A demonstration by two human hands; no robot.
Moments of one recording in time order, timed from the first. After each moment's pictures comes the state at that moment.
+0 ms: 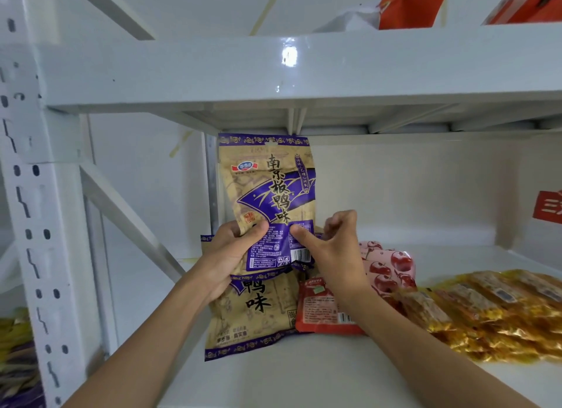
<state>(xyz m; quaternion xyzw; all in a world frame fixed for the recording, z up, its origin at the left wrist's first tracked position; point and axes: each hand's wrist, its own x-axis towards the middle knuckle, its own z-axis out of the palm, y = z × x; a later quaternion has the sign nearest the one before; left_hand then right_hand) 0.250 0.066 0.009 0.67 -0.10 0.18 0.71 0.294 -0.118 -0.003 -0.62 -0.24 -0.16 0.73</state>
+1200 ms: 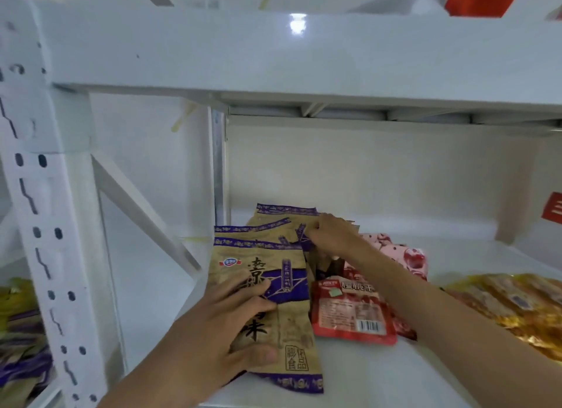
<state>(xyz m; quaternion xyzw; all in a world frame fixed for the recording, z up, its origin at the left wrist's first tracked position) 0.163 0.102 -0.043 0.98 -0.13 0.08 0.11 0.373 -0.092 0.025 -0.95 -0.15 -0.05 0.26</state>
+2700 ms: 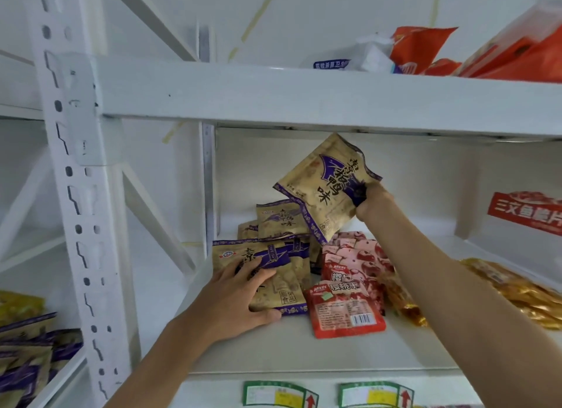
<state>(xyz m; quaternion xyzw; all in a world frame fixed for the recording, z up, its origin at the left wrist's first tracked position) 0.218 0.097 -0.055 0.99 -0.11 0.11 0.03 0.420 -0.183 0.082 -0.62 0.09 -0.07 0.77</state>
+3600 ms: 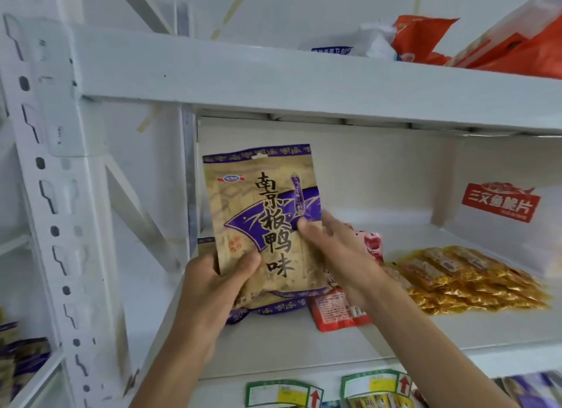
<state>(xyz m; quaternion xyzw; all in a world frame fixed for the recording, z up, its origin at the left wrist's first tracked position) 0.160 0.071 -0.022 0.67 -0.07 0.26 0.69 0.215 -0.126 0.022 -0.67 -0.23 0.02 0.70</state>
